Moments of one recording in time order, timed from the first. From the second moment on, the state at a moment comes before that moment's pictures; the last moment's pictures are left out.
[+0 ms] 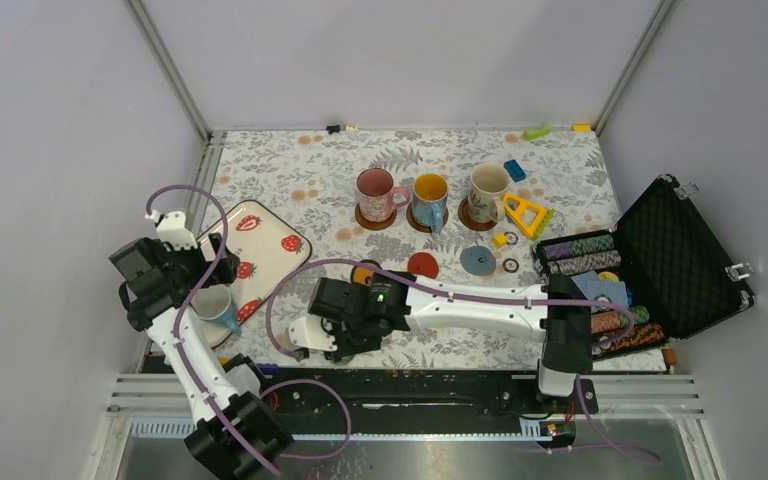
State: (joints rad) left arm 0.68 0.80 0.74 -0.64 0.63 0.29; right arm 1.37 1.80 1.58 -0.97 -0.12 -0.48
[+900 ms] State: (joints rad) left arm 0.79 0.83 0.74 -0.69 0.87 0.36; right arm 1.23 1.63 1.53 -0.87 -0.14 -0.52
